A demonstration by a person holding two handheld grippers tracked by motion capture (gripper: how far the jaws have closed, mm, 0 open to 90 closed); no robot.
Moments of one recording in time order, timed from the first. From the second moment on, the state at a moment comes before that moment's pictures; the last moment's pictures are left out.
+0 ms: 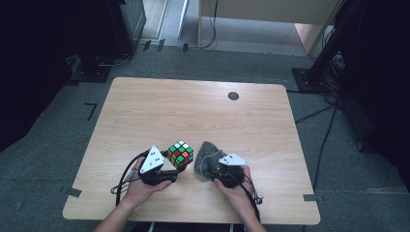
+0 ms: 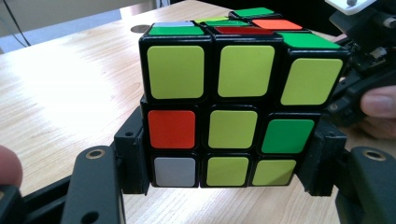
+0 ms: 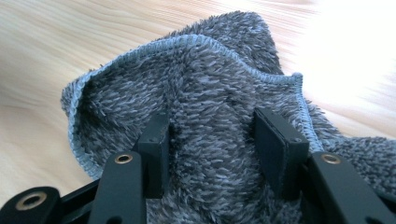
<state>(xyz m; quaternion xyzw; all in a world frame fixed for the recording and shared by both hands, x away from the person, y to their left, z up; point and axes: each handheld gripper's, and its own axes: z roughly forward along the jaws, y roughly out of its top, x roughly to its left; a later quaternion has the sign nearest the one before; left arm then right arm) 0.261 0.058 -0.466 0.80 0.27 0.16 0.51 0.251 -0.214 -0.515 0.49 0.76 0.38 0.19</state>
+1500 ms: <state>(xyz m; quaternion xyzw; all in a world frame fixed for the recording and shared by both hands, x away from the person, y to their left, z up) 0.259 0.048 -0.475 0.80 0.26 0.12 0.53 0.241 -0.226 -0.522 0.52 0.74 0.32 0.29</state>
